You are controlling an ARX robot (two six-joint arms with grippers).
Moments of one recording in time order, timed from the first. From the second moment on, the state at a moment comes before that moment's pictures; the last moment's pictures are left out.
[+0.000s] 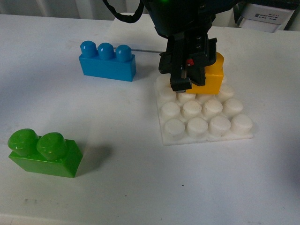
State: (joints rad) left arm -0.59 2.05 1.61 -0.63 0.26 1.14; right arm 0.00 0.00 0.01 0.00 0.00 0.00
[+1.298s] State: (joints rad) left arm -0.62 2.11 1.60 -0.60 0.17 1.04; right arm 0.00 0.00 0.01 0.00 0.00 0.00
